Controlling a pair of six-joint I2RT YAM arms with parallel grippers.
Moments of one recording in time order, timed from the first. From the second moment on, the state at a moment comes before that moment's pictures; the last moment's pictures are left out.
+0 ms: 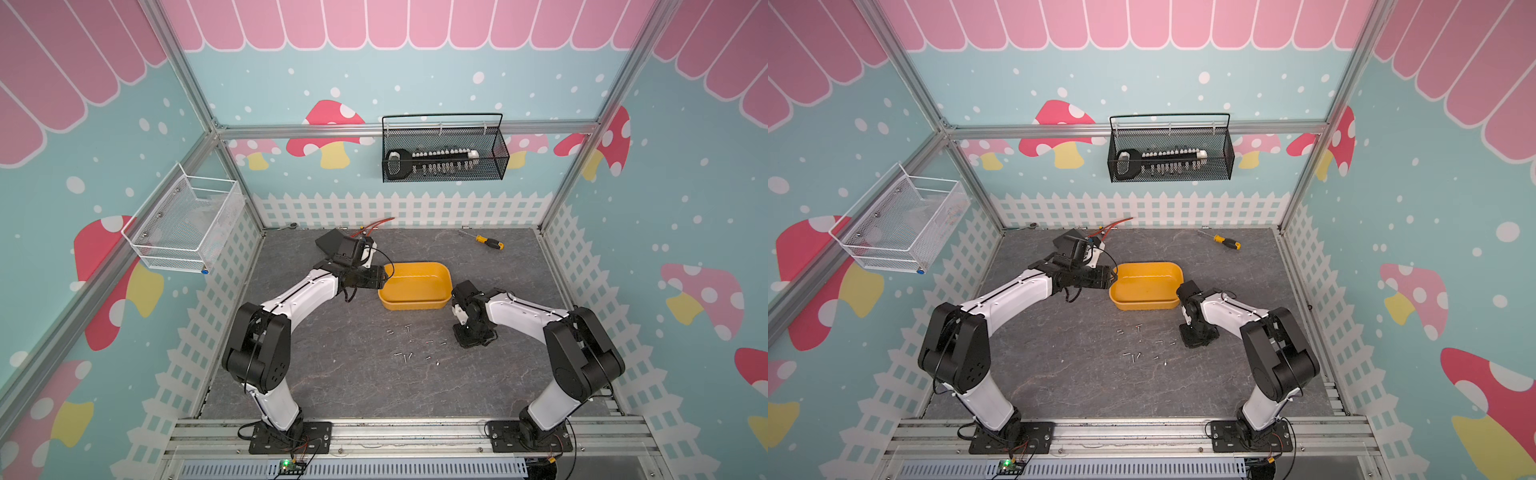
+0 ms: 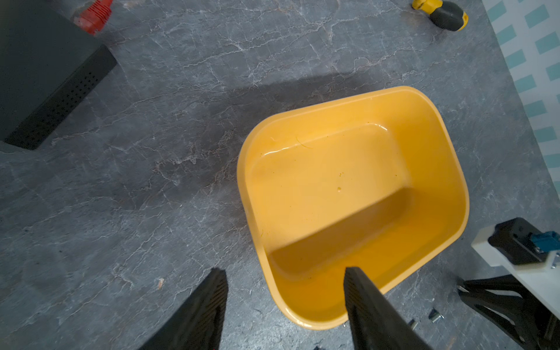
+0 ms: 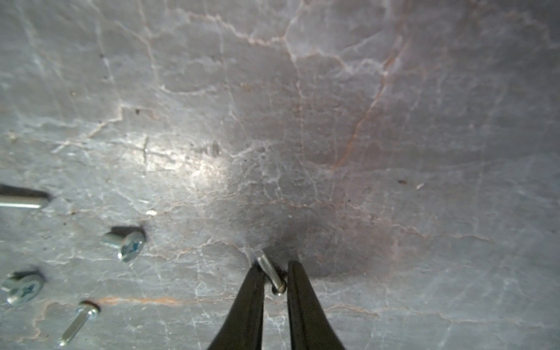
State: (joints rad) left arm -0.37 1.74 1.28 -0.41 0.23 -0.23; right arm 0.46 1.66 0.95 -0.82 -0.01 0.16
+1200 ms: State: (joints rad) left arm -0.37 1.67 1.28 -0.40 0.18 -0.23; right arm 0.48 1.61 1.43 -0.97 0.03 0.16
